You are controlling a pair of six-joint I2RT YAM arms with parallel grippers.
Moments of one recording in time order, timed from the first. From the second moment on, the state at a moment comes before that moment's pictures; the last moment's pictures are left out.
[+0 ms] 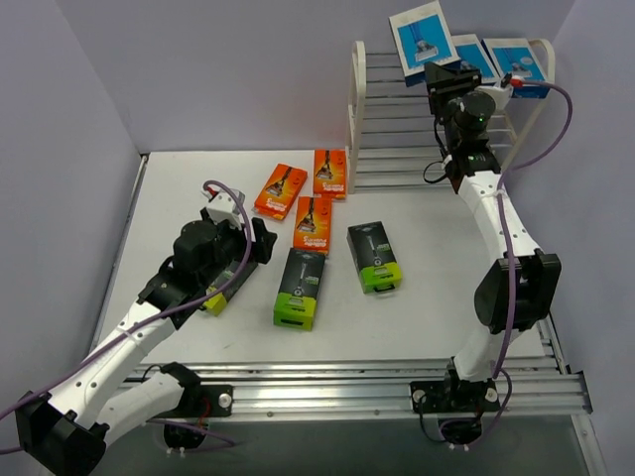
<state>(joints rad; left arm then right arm) -0.55 0.94 0.83 -0.14 -0.10 -0.25 0.10 1.73 1.65 0.28 0.11 1.19</state>
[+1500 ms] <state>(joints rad) -0.56 1.00 0.86 -0.19 -0.09 -0.24 0.06 1.88 1.71 0.34 0.05 1.28</state>
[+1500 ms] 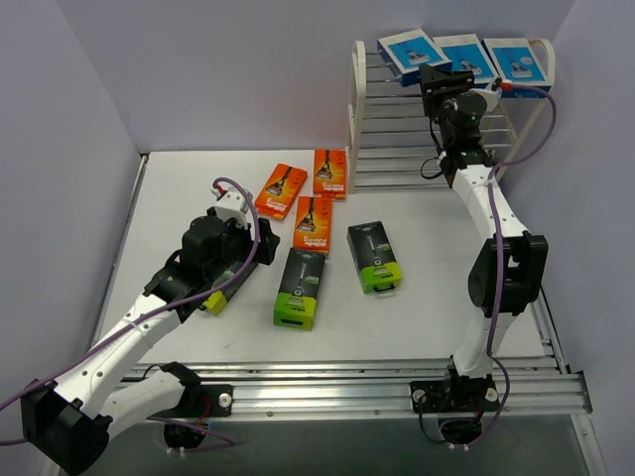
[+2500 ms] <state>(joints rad) -0.56 1.02 0.87 -0.21 -0.08 -0.24 0.06 1.86 1.65 0.39 0.04 1.27</state>
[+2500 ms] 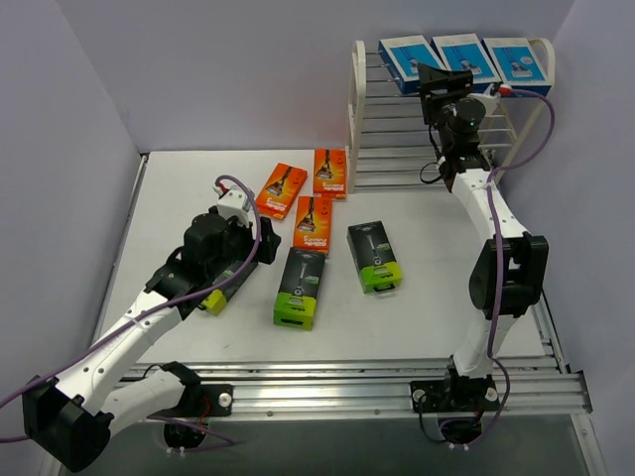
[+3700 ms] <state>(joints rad) -0.56 1.03 0.90 -0.24 -0.06 -0.24 0.04 1.82 1.68 0.10 -0.02 1.14</state>
